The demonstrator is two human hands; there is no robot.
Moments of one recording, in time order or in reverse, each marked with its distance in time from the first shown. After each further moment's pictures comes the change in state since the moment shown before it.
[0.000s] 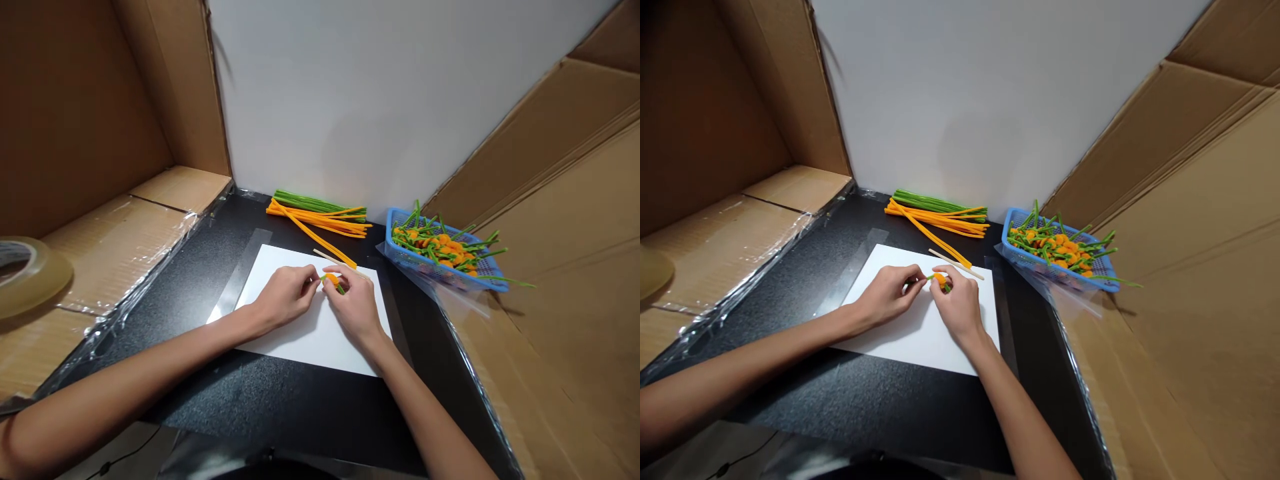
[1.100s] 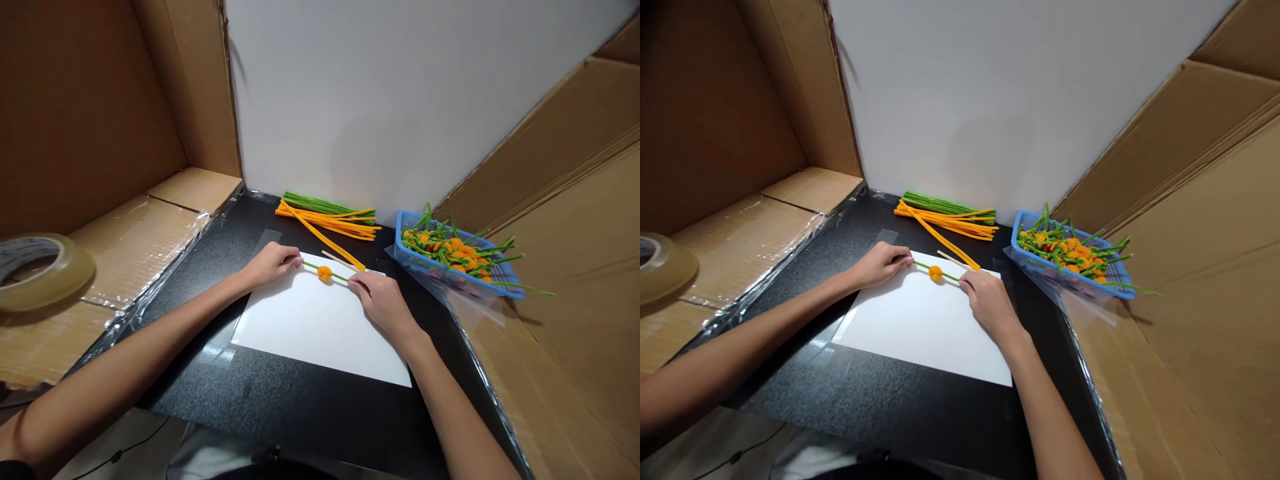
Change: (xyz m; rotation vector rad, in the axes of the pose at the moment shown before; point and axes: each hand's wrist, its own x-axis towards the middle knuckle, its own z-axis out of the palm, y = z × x) left_hand 0.026 -0.070 -0.040 0.082 -0.101 0.025; right_hand 0.017 0.036 -0.041 -0.491 -0.224 -0.302
